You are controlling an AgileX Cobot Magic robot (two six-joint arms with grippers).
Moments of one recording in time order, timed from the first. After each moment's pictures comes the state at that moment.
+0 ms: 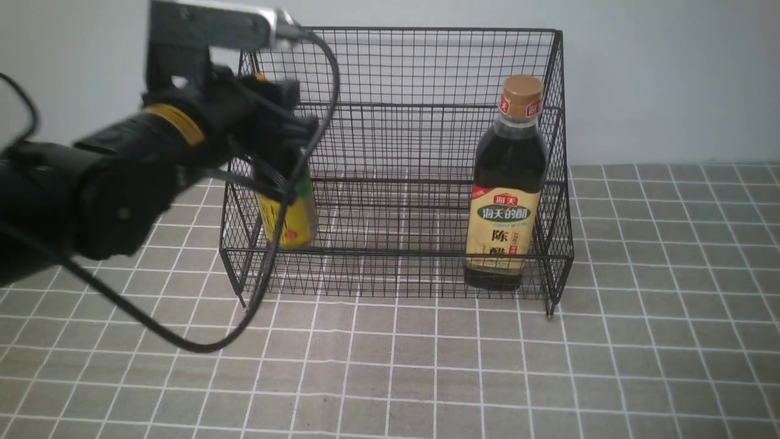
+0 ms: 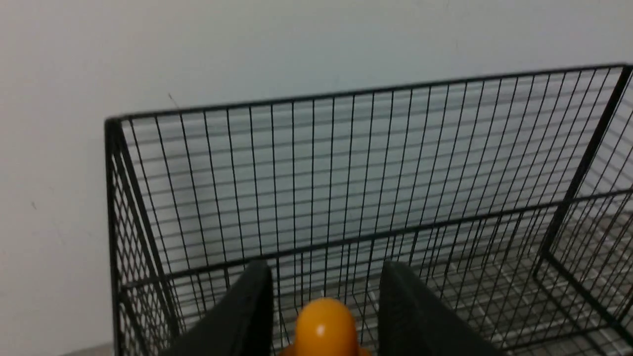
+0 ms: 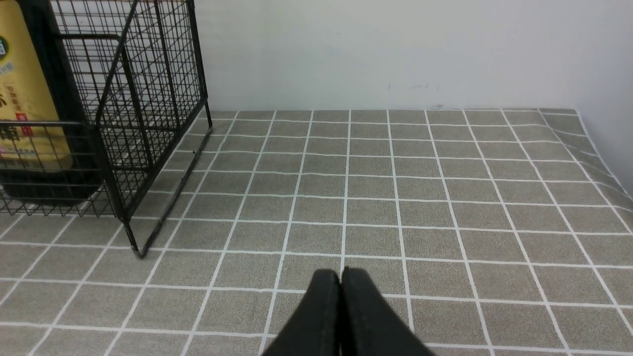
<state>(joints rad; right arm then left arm) 0.00 -0.02 0.02 -0.07 0.37 0.10 -0.35 1.51 -0.96 -0.02 -0.24 -0.03</state>
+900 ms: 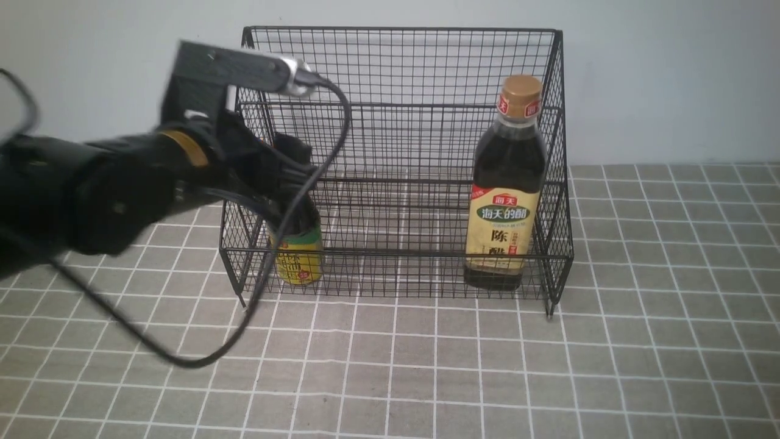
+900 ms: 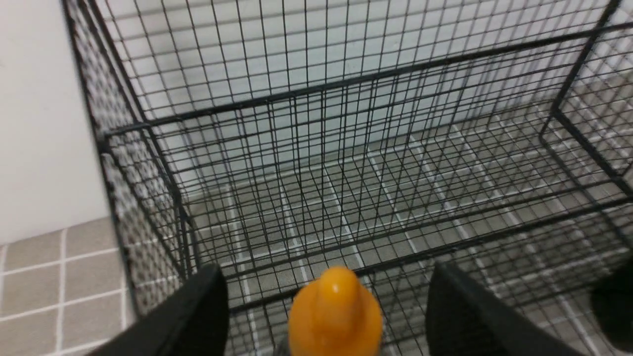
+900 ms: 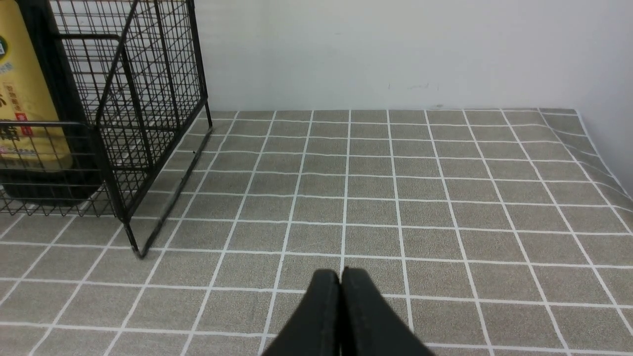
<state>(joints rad) 0.00 -0.02 0.02 -0.07 0.37 0.10 -0.35 1.40 -0.97 -0.01 0.12 -0.01</state>
